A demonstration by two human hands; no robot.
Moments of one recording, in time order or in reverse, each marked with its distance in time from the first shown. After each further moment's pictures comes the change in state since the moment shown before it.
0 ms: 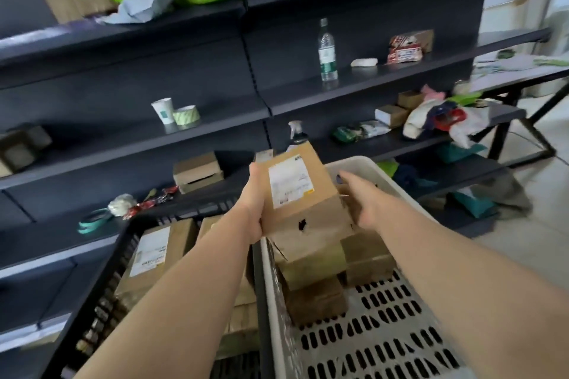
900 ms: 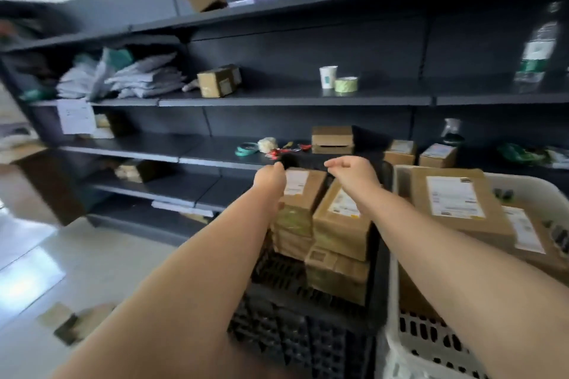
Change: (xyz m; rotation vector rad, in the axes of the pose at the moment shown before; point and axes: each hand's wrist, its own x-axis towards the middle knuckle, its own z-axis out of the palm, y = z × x) left_hand -0.097 -0.055 -0.190 -0.151 0.639 0.124; right_hand -0.077 0.084 0.224 -0.732 -0.321 -0.668
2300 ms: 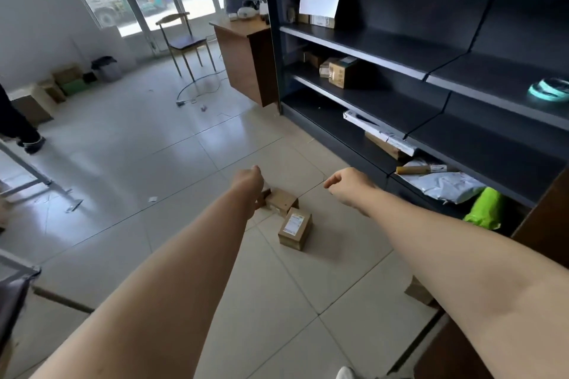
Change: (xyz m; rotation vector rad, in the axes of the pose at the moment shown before) left_hand 0.067 -0.200 -0.677 -0.172 0.737 -0.429; right_hand -0.136 -0.144 0.674 -0.486 -0.860 -0.176
